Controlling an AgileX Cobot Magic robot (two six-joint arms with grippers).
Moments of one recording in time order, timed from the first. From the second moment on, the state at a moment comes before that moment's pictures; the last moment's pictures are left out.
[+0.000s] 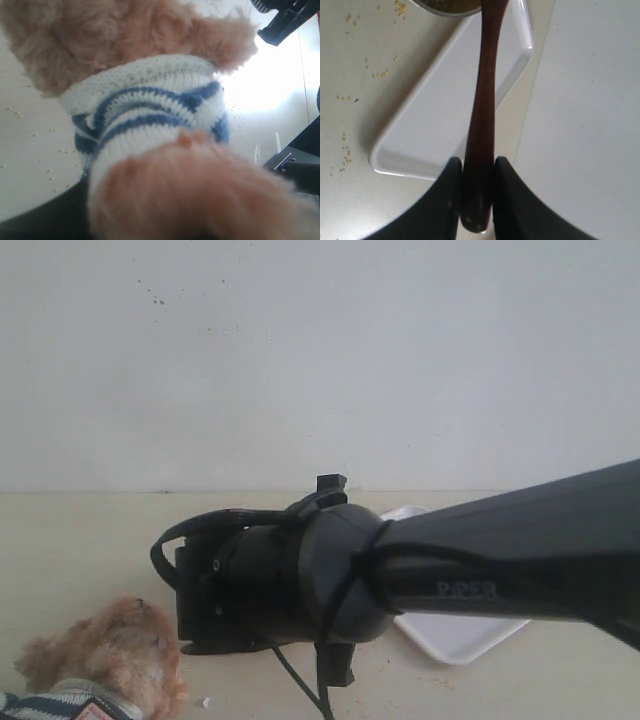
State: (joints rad) left arm 0.29 1.28 -0.41 -1.10 1.07 1.06; right arm 1.03 2.07 -1.47 -1.06 1.20 0.08
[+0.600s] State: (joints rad) left arm 0.29 1.28 -0.41 -1.10 1.07 1.06; right arm 1.03 2.19 -1.59 -1.04 1.21 0.09
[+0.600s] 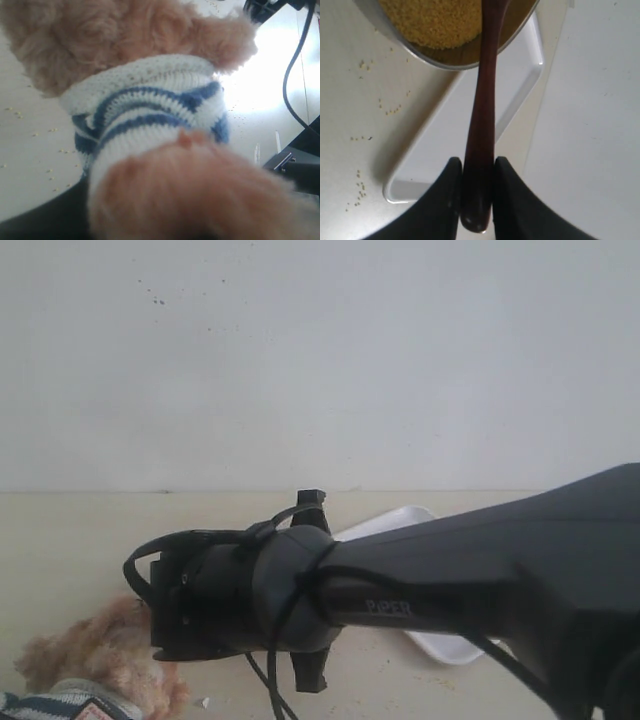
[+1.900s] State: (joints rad) left arm 0.29 1.28 -0.41 -1.10 1.07 1.06; right arm 0.87 2.16 -1.75 -0.42 1.21 0.06
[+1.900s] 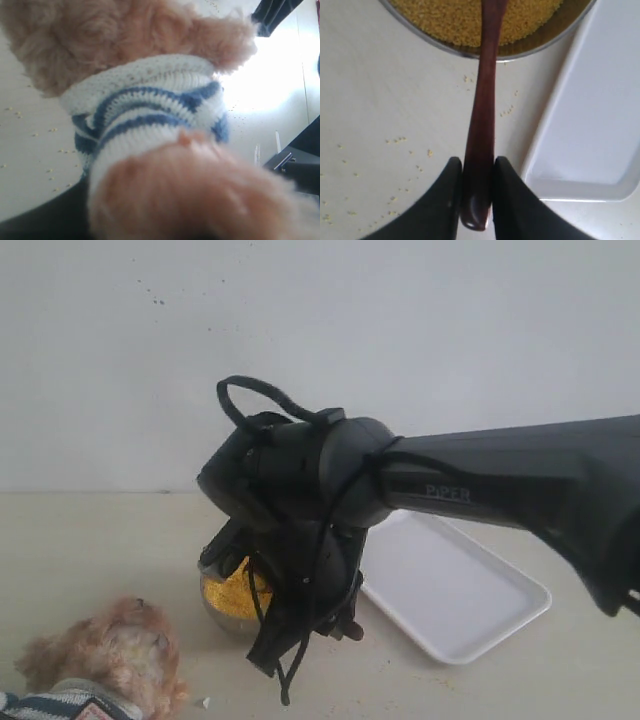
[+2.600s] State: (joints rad) left arm 0.29 1.28 -0.41 -1.10 1.07 1.06; right arm 0.77 1.90 -1.68 -0.01 1.22 -0.05
